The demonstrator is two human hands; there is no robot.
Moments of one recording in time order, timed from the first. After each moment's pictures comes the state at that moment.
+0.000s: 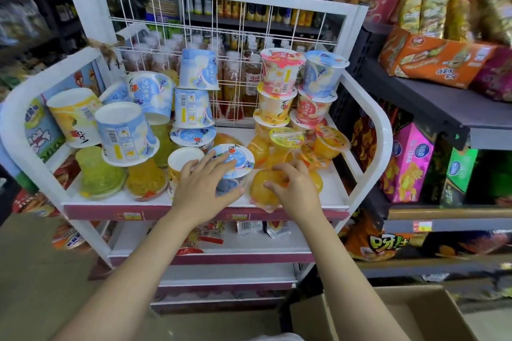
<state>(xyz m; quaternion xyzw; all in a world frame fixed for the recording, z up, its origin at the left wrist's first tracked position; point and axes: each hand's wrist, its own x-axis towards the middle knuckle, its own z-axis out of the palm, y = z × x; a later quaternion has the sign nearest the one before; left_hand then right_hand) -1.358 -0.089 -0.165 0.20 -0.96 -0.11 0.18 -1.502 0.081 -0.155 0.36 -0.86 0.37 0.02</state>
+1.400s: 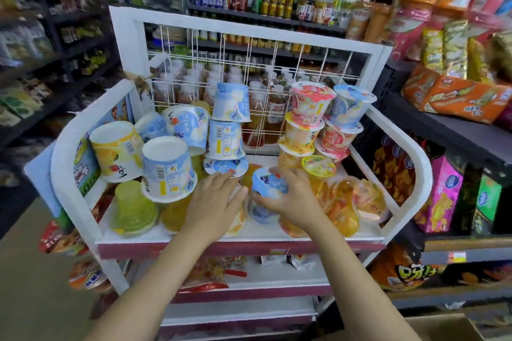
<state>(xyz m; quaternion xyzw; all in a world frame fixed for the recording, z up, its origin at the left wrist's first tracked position) -1.343 -0.157 -0.150 0.22 -0.94 -0.17 0.19 -1.476 -0.006 -0.124 0.40 -0.84 0.37 -0.02</state>
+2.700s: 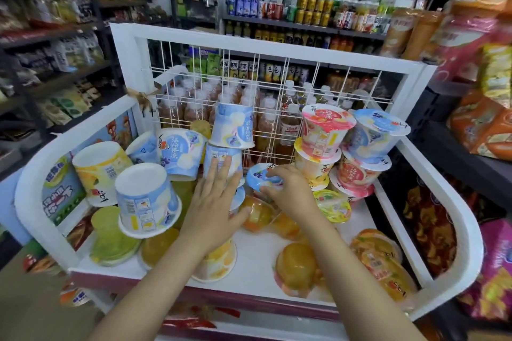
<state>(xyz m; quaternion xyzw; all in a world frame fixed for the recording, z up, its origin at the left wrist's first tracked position) -1.407 -0.172 -0.132 0.27 -0.94 -0.09 0.19 -1.591 -0.082 -0.124 0.47 -0.80 0.36 0.00</state>
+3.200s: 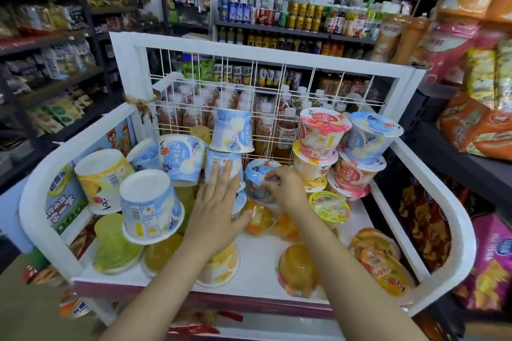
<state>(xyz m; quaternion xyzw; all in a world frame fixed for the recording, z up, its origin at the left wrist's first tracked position) -1.404 -0.172 -0.132 0.26 -0.94 -0.10 0.20 -1.591 -0.103 -0.121 0.41 -0.84 0.37 -0.03</state>
